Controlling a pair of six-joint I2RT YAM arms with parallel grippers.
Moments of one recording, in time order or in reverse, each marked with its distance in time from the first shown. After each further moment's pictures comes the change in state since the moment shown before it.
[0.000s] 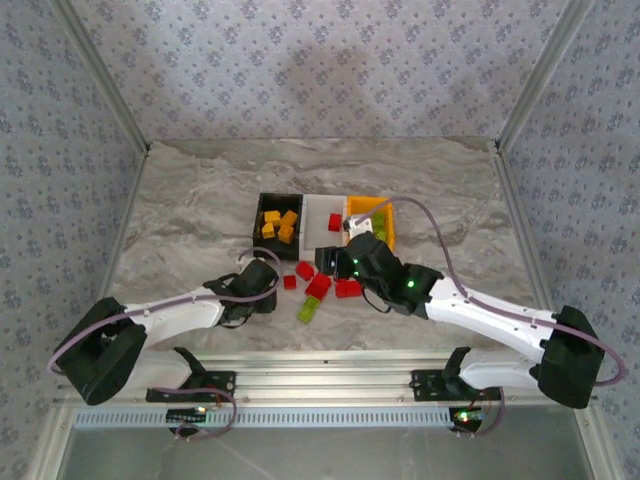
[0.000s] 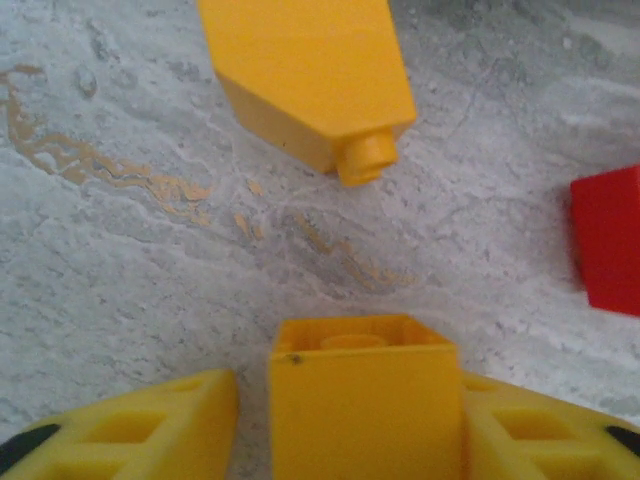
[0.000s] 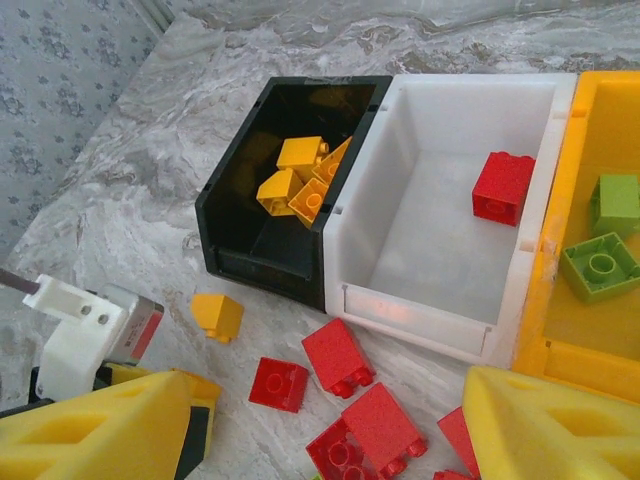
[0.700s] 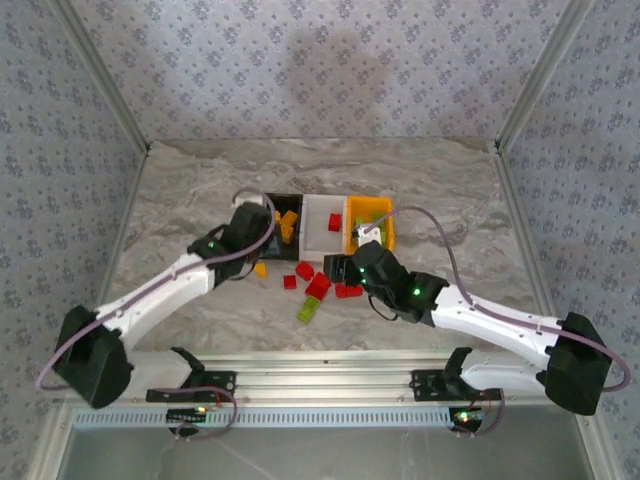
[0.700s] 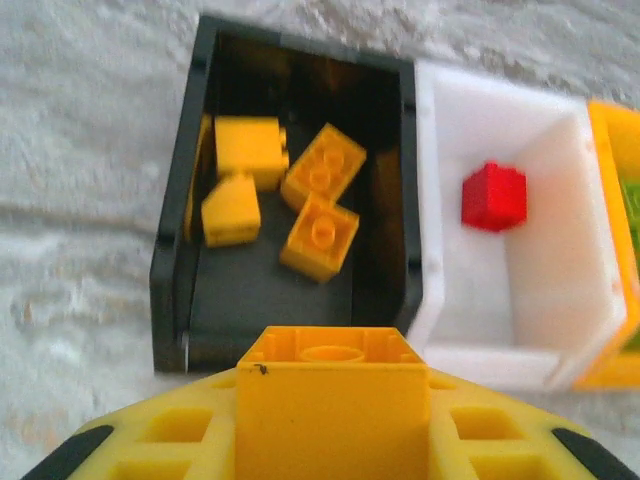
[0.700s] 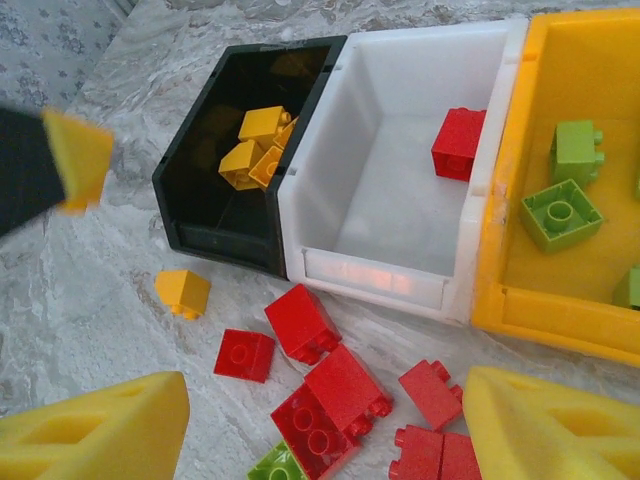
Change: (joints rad) left arm 0.127 0.026 0.468 -0.101 0.010 0.053; right arm -0.003 -0.052 -0.096 -0.005 0.015 0.052
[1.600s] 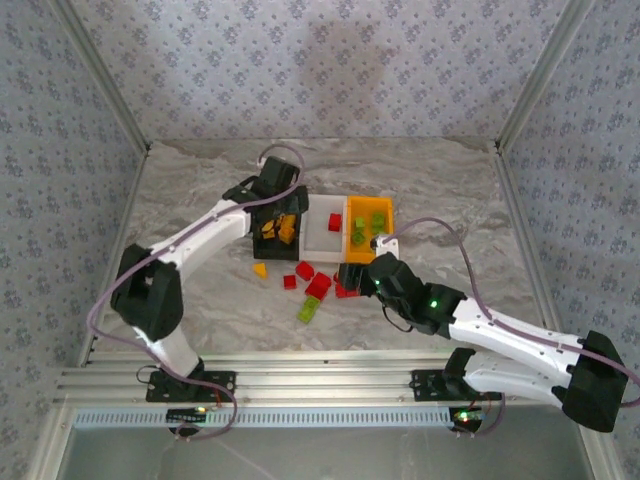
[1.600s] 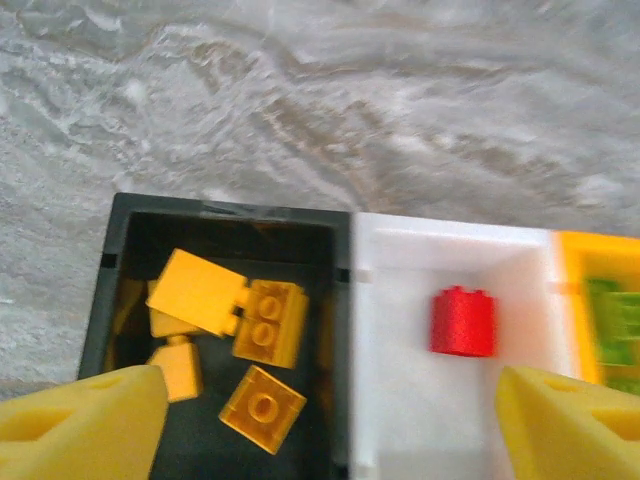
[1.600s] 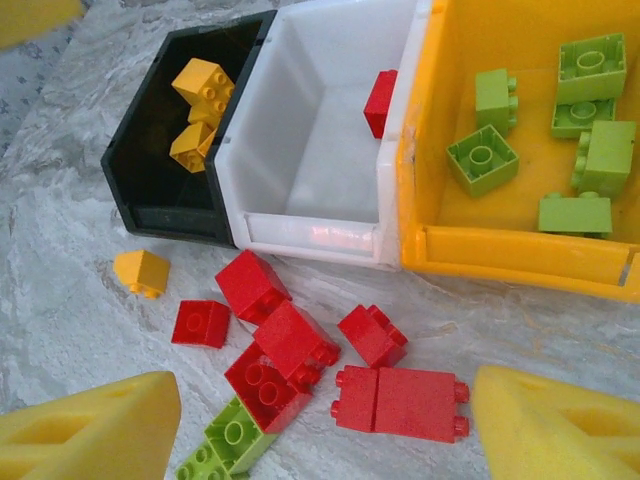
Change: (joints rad) left arm 0.008 0.294 0.383 -0.077 0.003 0.078; right arm -0.002 -0.143 -0.105 -0.082 0.034 0.071
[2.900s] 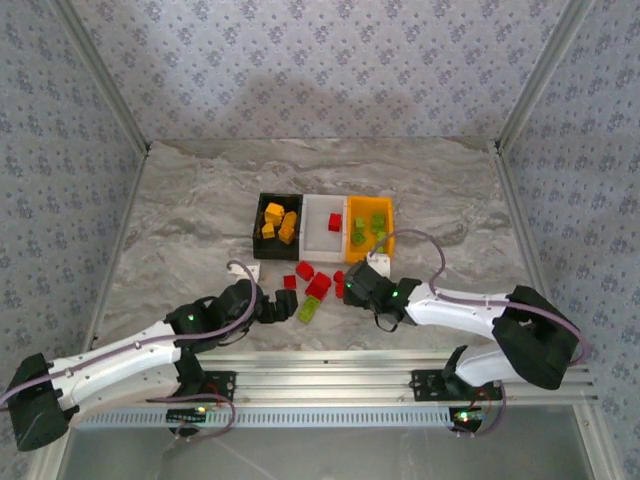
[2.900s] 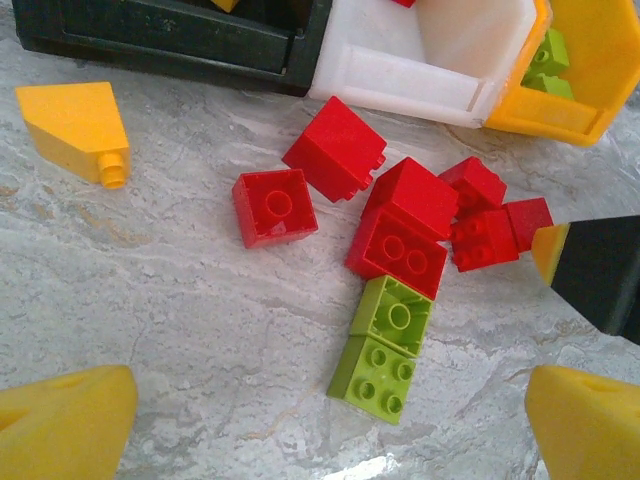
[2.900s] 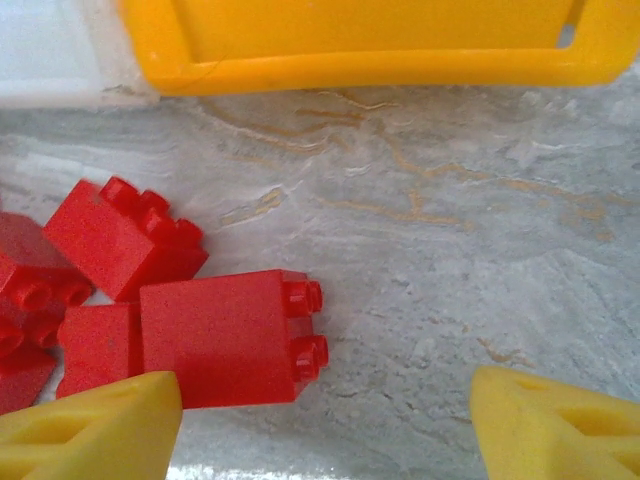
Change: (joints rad) left arm -0.392 -0.818 -0.905 0.124 -0.032 -0.349; right arm -0.037 0.372 -0.013 -0.060 0.017 0.163
